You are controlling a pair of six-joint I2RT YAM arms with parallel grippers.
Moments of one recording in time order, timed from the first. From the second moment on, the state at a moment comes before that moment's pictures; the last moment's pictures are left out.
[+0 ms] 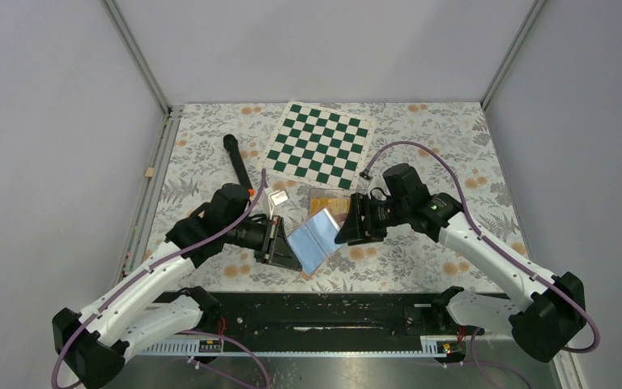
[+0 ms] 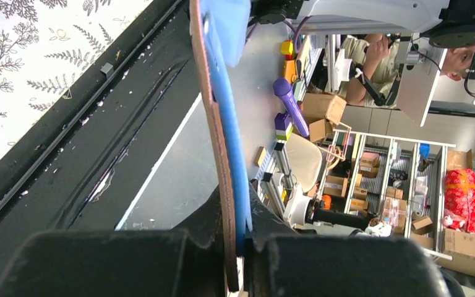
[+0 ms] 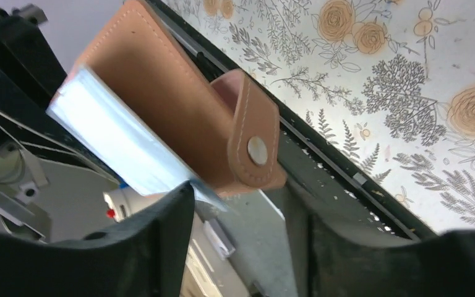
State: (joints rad) left arm -0.66 0.88 0.77 -0.57 0.88 -0.75; right arm 0.62 1.14 0.91 -0.59 -0.65 0.69
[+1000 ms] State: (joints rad) left arm -0.69 0.92 0.84 -0.63 0.92 -0.71; right arm 0.68 1.16 0.95 -0.63 -0.62 0.58
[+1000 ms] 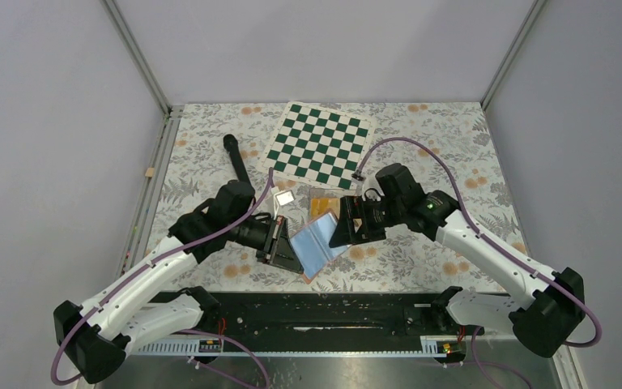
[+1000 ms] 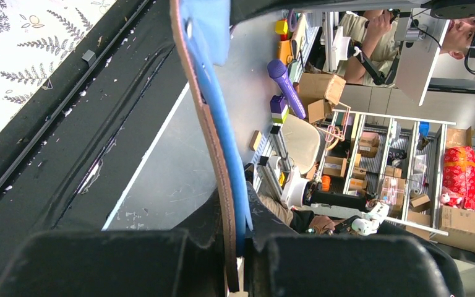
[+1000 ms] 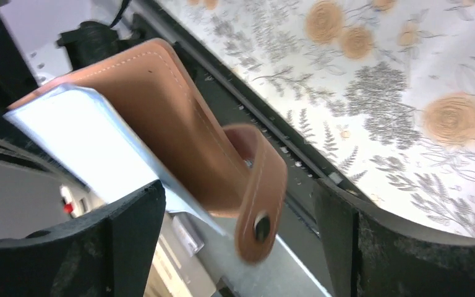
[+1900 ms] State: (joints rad) left arm -0.71 0.93 0.84 -0.63 0.87 -0.73; right arm 0.82 1.11 1.13 -0.84 -0.33 0.49
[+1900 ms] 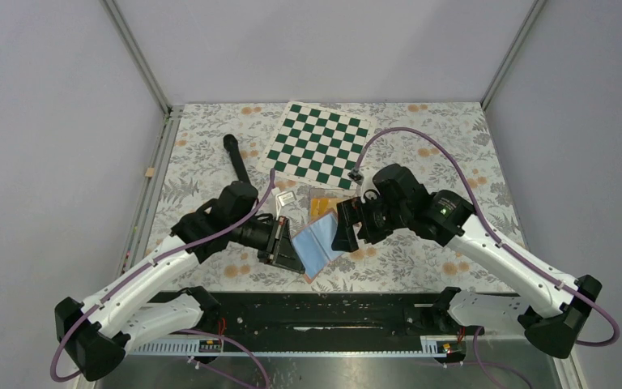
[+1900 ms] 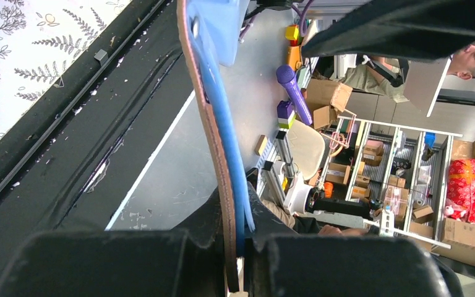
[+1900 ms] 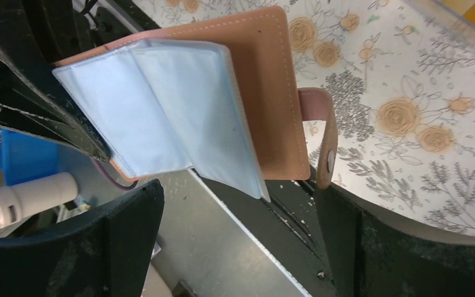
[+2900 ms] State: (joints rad) left arm -0.73 0.95 0.84 -0.63 0.83 -0.75; right arm 1.06 1.33 1.30 -1.02 0.17 0.50
